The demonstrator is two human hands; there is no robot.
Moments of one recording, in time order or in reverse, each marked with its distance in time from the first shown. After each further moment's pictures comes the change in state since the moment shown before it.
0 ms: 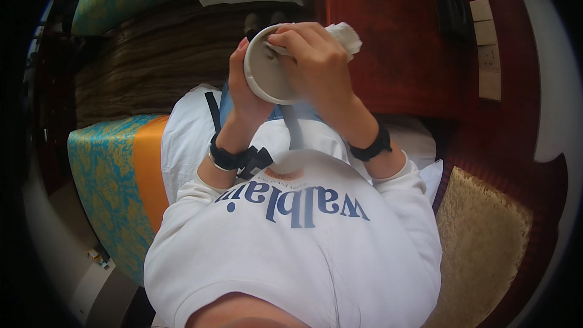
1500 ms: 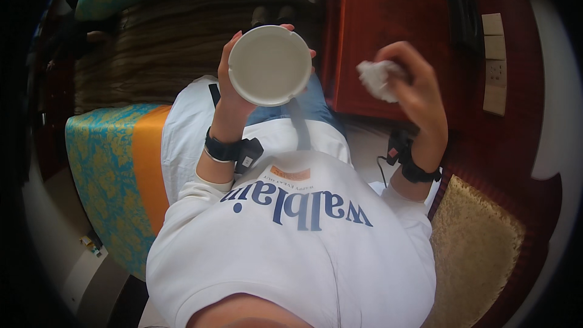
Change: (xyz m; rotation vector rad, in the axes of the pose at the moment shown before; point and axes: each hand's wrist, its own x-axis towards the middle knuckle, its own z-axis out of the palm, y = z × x) left_hand 0.021 0.015 -0.049 -0.244 -0.381 -0.239; right_hand -0.009 0.045 -0.114 0.540 -0.504 0.661
